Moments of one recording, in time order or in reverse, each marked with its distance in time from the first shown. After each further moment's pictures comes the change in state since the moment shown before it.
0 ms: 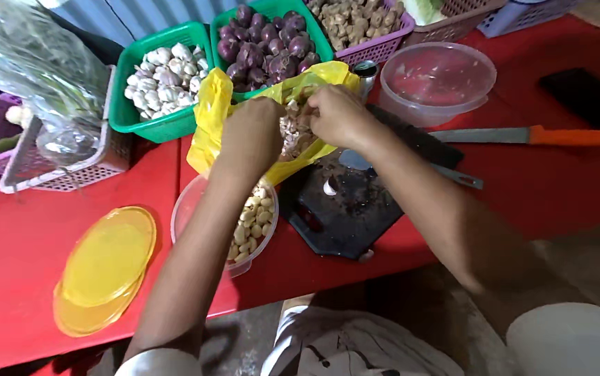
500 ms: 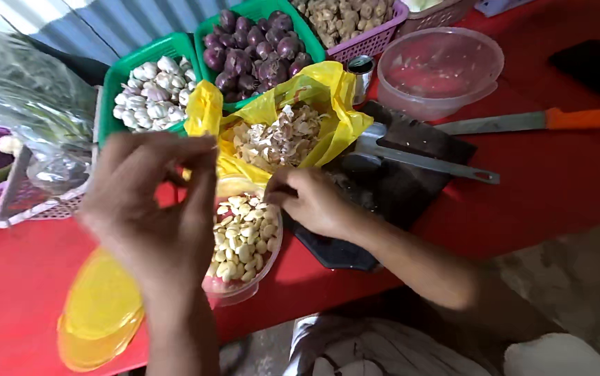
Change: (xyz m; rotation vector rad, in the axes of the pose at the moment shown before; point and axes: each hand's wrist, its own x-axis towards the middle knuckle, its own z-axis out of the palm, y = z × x) left_hand -0.094 -0.027 -0.022 -0.321 0.769 0.211; right_hand -0.065 -0.043 0.059 0.512 -0.059 -0.153
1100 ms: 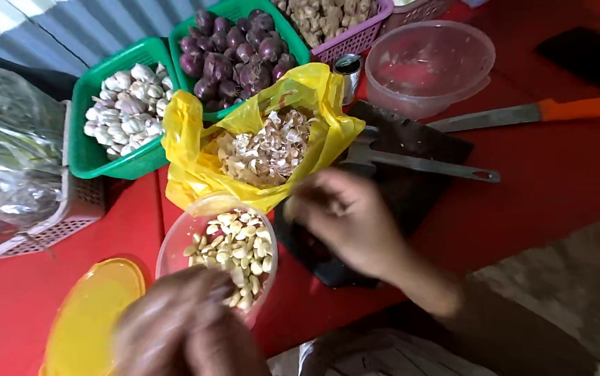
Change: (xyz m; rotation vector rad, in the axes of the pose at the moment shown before) left_hand -0.068 0.036 0.037 -0.343 0.288 -0.139; right_hand -0.038 0.012 -0.004 0.394 0.453 -0.027
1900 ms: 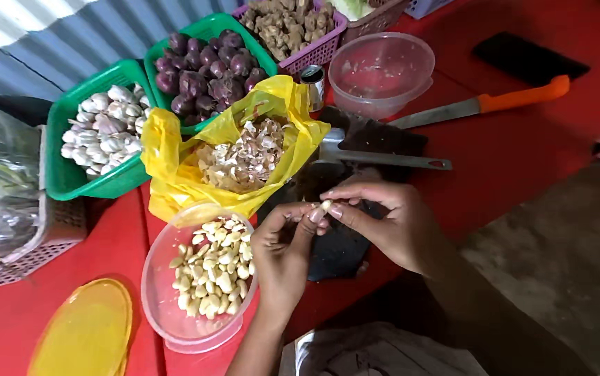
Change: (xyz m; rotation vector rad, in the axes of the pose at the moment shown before) left_hand -0.029 -0.019 0.082 -0.623 -0.361 -0.486; right_hand -0.041 0.004 -0.063 -0.245 0.113 -0.099
